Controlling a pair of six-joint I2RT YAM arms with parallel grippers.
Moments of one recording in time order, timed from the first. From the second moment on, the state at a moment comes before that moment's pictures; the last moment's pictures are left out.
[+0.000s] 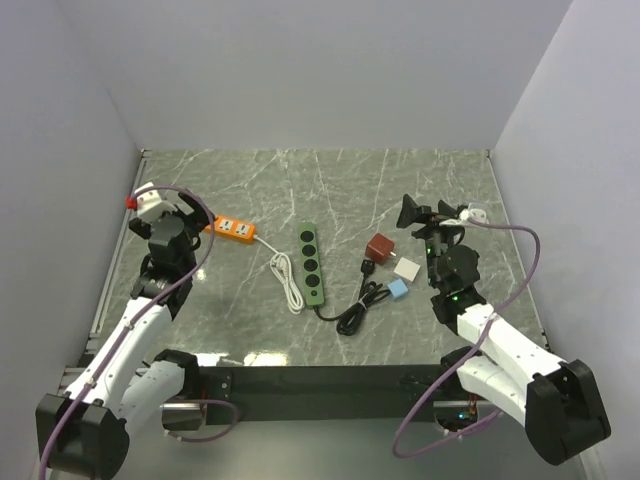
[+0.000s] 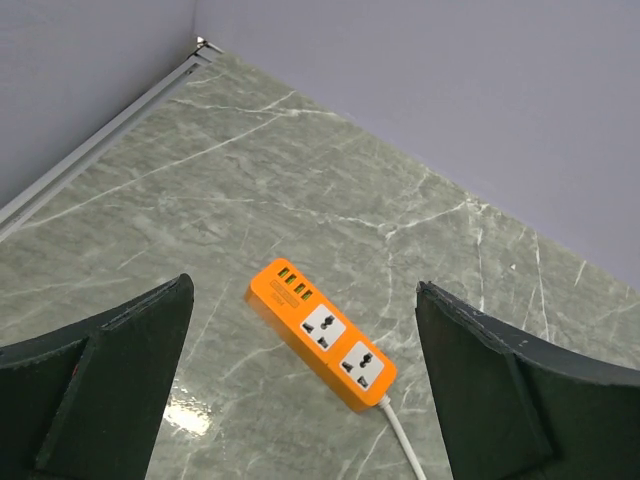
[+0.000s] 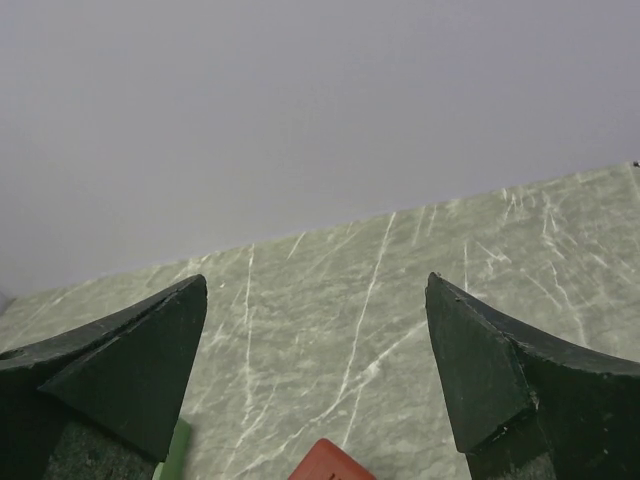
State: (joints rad) left arm -0.22 0.87 0.62 0.13 -0.56 -0.43; right arm 0.37 0.93 0.36 0.83 0.38 0.23
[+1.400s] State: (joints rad) left arm -0.35 0.96 0.53 0.25 -0.28 -0.43; right arm 0.38 1.62 0.79 0.06 0.22 0.62
